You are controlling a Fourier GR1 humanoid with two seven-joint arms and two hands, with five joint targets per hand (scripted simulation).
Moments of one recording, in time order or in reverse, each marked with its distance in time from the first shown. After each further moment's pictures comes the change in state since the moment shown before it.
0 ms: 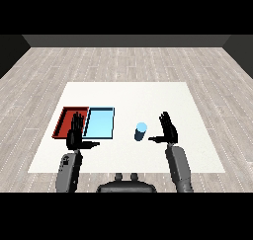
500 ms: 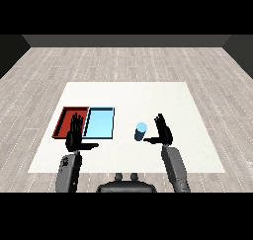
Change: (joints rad) left arm 0.019 -0.005 0.006 -0.005 0.020 -0.021 -0.021; right arm -0.003 0.021 0.064 0.066 -0.013 -0.051 -0.029
